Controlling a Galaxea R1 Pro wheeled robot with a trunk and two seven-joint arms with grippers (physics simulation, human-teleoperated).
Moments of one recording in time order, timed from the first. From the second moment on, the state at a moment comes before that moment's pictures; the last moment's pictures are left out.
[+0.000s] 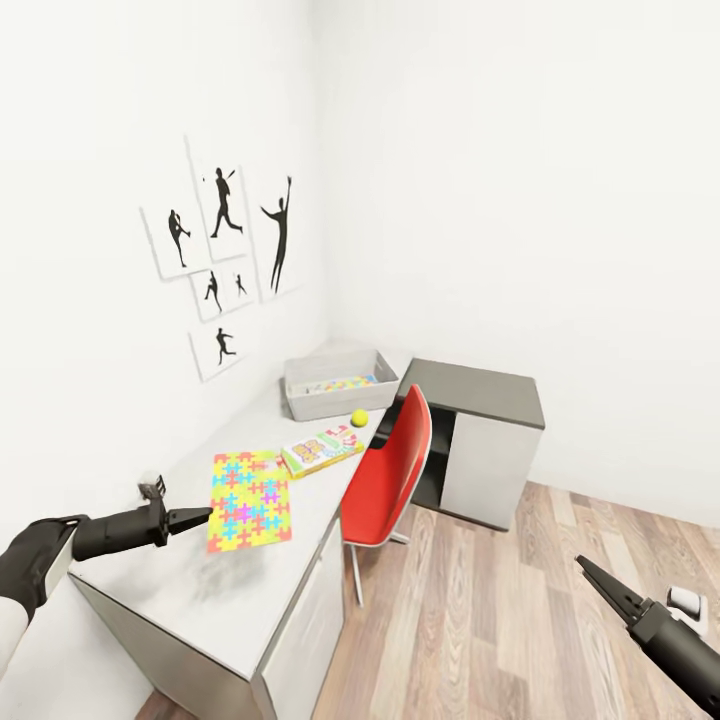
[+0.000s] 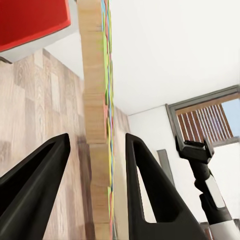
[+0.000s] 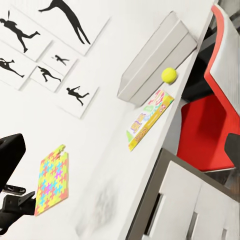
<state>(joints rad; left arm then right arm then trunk) -0.75 0.41 0.20 -0.52 0.04 0.84 -1.57 0.06 -0.15 -0.59 -1.54 -0.77 0.71 0.88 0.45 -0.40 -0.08</state>
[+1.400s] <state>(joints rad) -0.75 0.41 0.20 -0.52 0.05 0.79 -1.57 0.06 -0.15 -0.59 -1.55 -0.76 0.71 0.89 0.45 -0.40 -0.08</state>
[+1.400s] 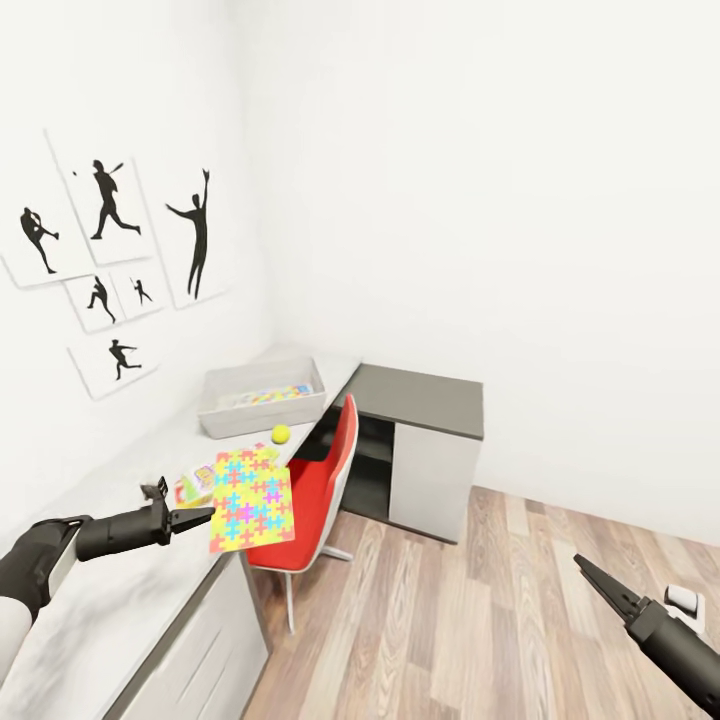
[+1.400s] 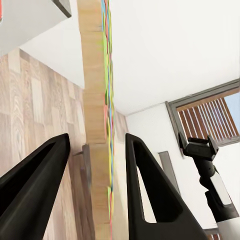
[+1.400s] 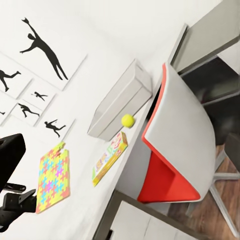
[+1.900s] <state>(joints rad) -0.75 0.40 0.20 -0.52 0.05 0.79 -1.57 0.06 -0.15 -0.59 -1.55 -0.76 0.71 0.89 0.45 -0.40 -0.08</state>
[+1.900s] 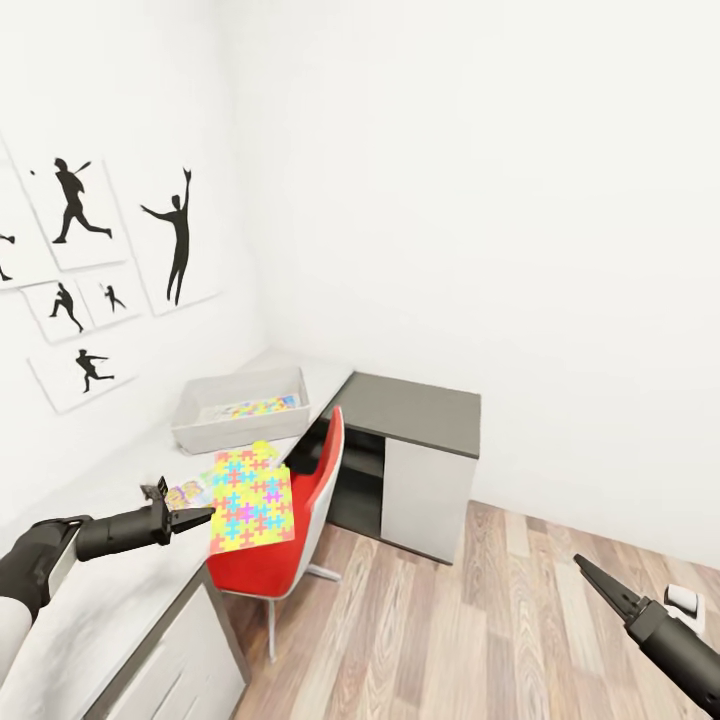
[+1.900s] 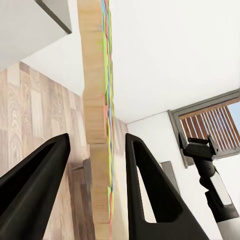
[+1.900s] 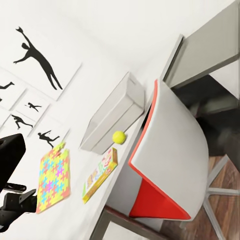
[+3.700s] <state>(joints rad) -0.74 0.40 0.20 -0.52 0.05 0.79 -1.57 0.06 -0.15 -0.59 -1.55 -0.76 0.70 0.89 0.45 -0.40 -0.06</state>
